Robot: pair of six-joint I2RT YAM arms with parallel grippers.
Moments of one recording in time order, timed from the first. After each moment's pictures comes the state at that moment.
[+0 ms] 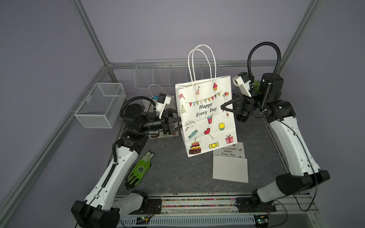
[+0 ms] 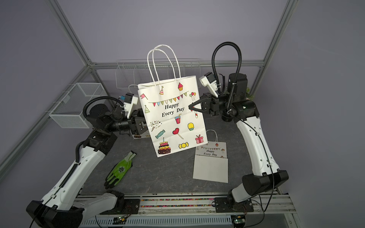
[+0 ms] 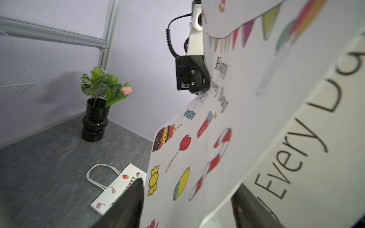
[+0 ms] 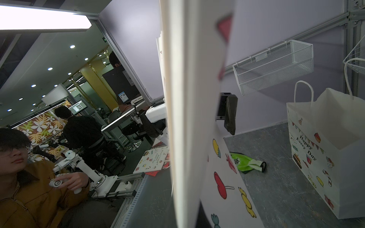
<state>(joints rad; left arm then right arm) -0.37 1.15 1.24 0.07 1.14 -0.54 0.26 1.54 1.93 -0.60 -1.56 0.26</state>
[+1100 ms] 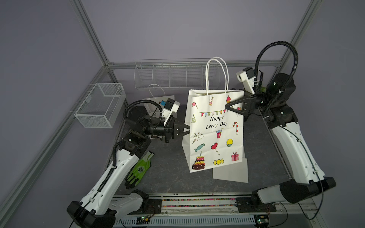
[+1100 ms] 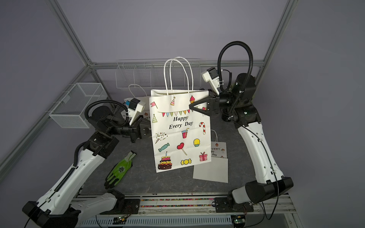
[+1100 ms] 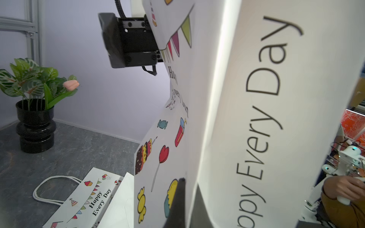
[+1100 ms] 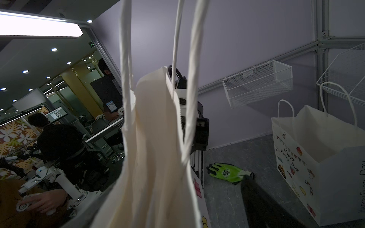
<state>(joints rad) -0.51 1.11 1.25 0.02 1.25 -0.49 0.28 1.45 1.81 -0.16 -1.44 0.62</state>
